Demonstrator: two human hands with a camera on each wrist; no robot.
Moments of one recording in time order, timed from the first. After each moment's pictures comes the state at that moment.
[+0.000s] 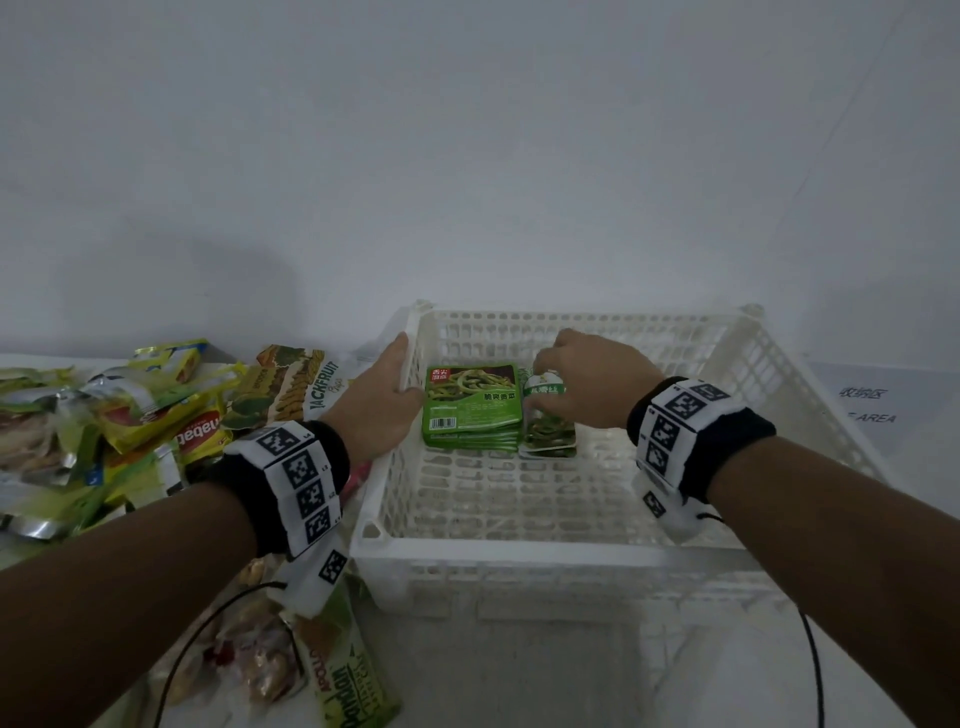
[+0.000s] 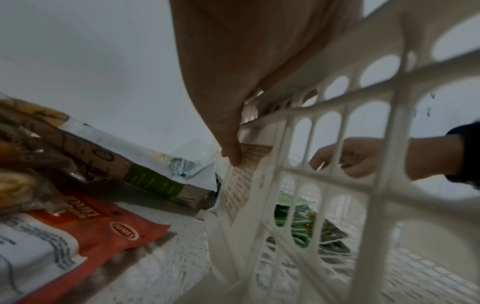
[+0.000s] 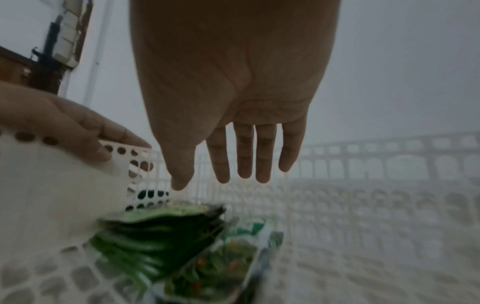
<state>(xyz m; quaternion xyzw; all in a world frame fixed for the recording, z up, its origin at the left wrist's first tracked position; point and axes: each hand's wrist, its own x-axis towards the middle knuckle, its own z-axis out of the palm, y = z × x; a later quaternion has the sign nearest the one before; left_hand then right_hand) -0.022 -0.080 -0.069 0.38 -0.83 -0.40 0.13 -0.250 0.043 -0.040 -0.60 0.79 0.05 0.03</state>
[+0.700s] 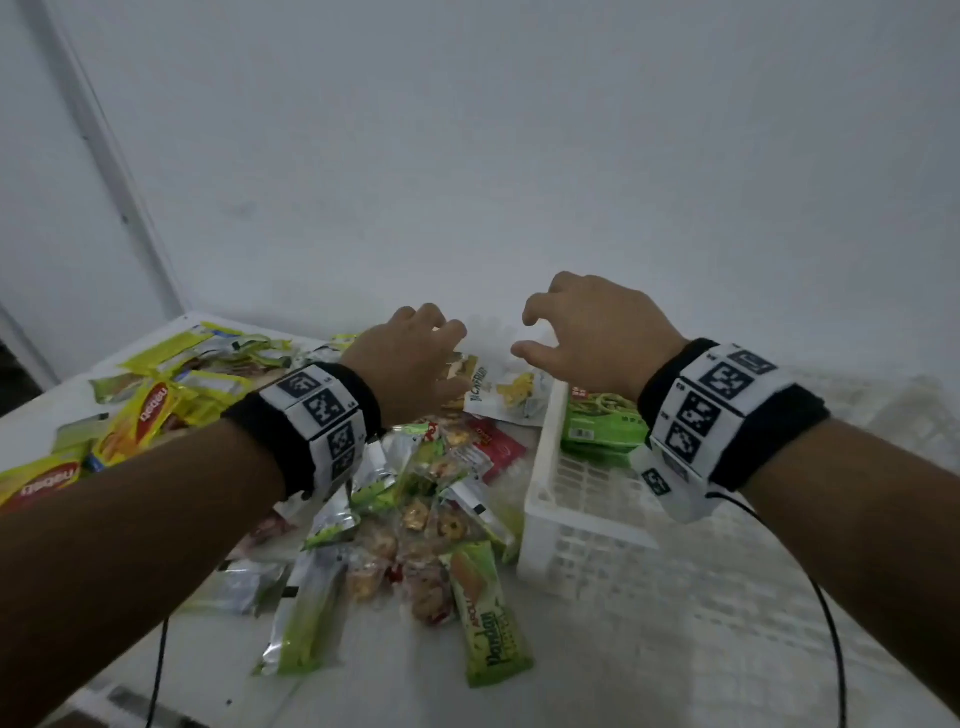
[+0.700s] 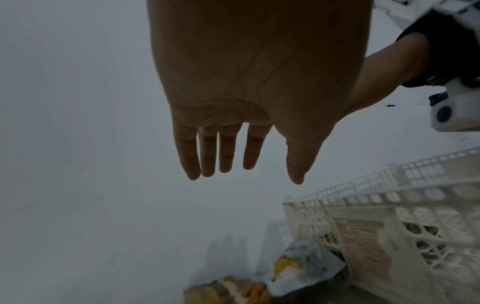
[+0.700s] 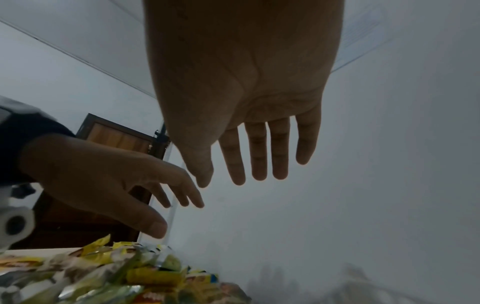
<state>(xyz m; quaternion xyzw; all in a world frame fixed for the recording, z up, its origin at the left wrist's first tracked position) 0.121 -0.089 0.006 0.38 -0.92 0.06 0.05 -0.085 -0.006 0.048 -0.71 0.69 -0.03 -0.12</state>
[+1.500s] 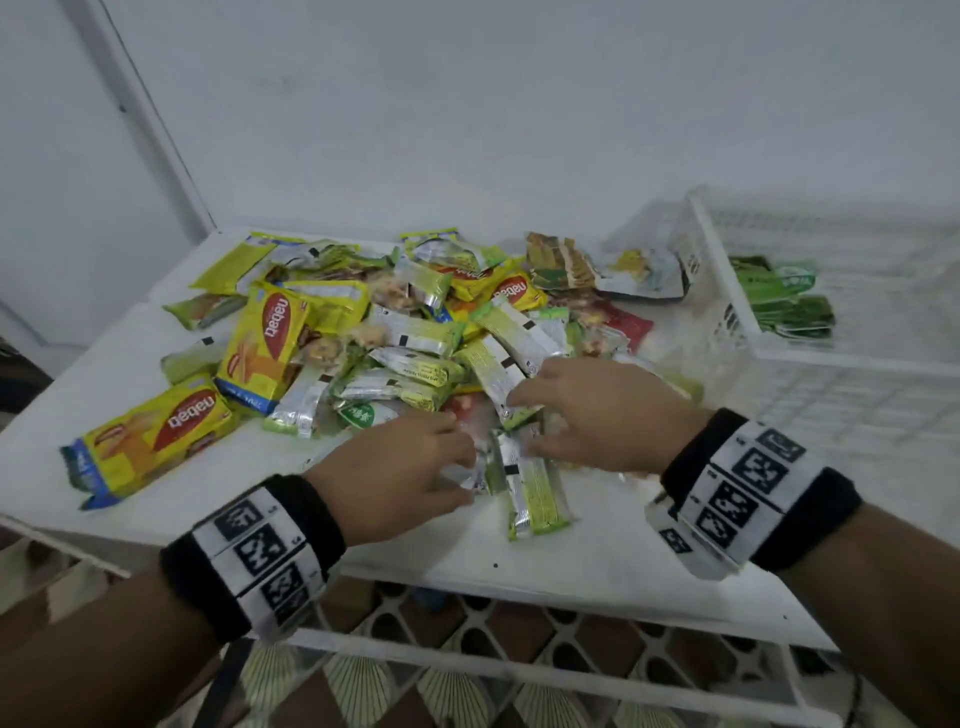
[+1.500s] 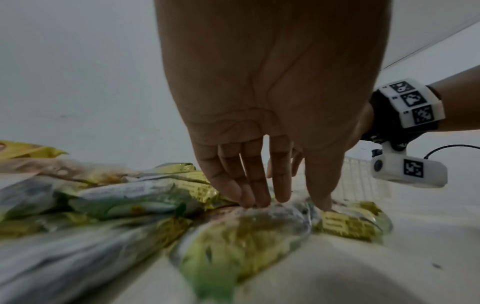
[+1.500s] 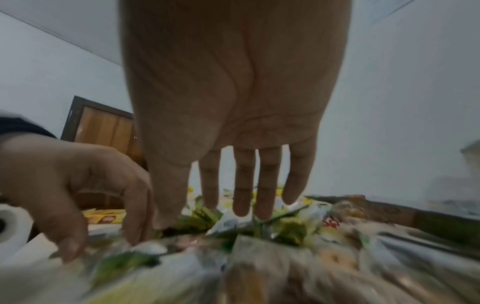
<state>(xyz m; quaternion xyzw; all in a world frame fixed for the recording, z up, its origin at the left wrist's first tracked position) 0.376 -0.078 -0.126 0.17 -0.98 -0.13 0.01 0.143 0.018 -0.076 -0.72 0.69 0.06 0.08</state>
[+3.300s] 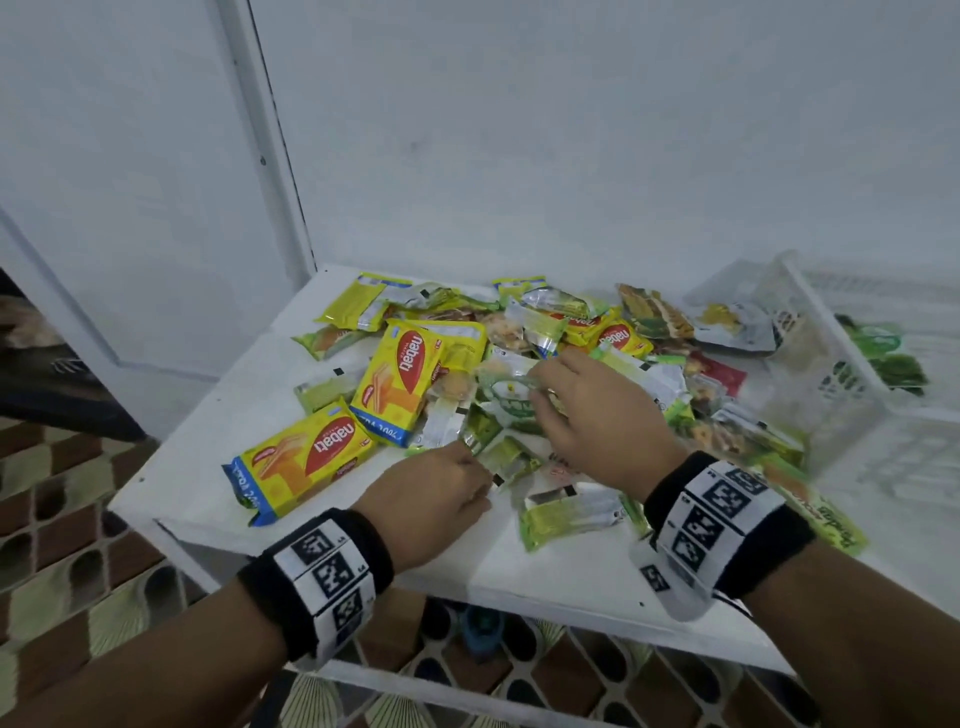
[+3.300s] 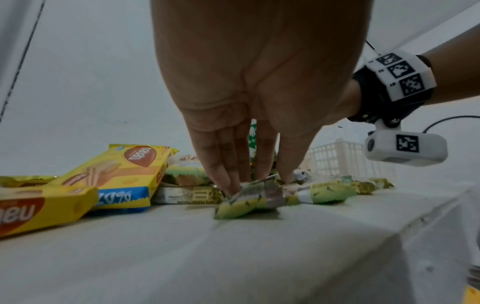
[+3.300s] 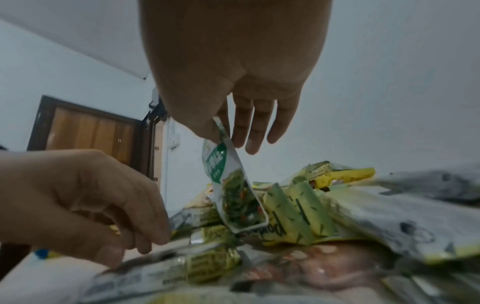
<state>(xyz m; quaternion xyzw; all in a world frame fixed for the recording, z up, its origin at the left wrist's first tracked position) 0.473 -0.132 -0.137 0.23 -0.96 -0.12 0.04 0.262 -0.060 -0.083 -0.70 0.69 -0.18 -0.07</state>
